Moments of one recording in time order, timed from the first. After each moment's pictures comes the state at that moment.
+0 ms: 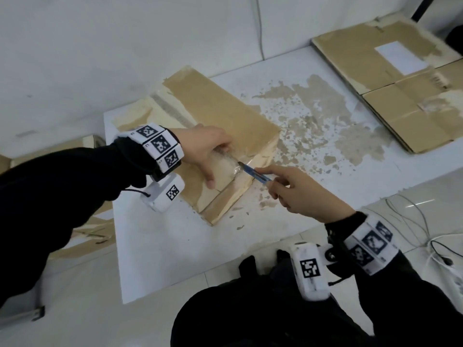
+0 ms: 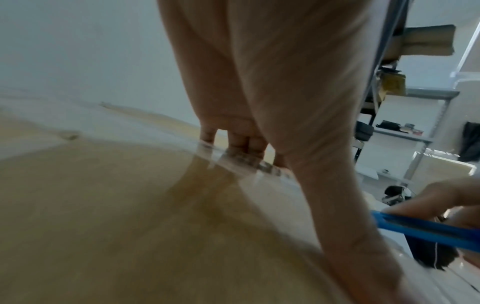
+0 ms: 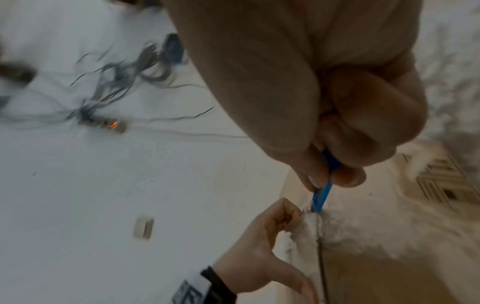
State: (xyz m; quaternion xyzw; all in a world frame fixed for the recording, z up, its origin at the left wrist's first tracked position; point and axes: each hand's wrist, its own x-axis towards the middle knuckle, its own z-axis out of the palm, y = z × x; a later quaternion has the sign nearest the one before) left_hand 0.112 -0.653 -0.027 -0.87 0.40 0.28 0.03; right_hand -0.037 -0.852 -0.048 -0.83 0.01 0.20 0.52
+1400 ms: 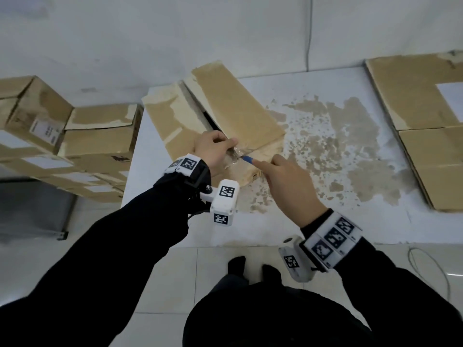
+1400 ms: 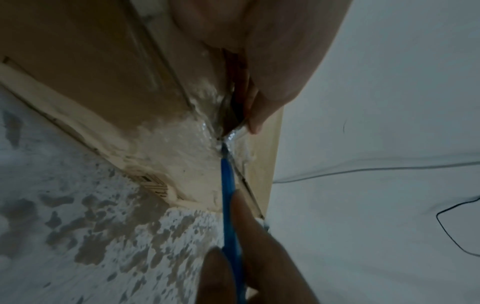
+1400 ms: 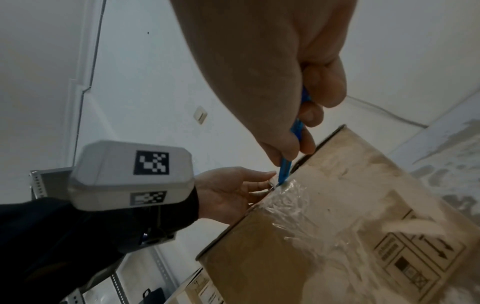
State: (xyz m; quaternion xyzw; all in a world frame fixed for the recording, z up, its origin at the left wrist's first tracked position) left_hand 0.053 -0.698 -0.070 -0.81 -0.21 0.01 -0.54; right_hand -0.002 -0.879 -0.057 -0.96 -0.24 -0.03 0.16
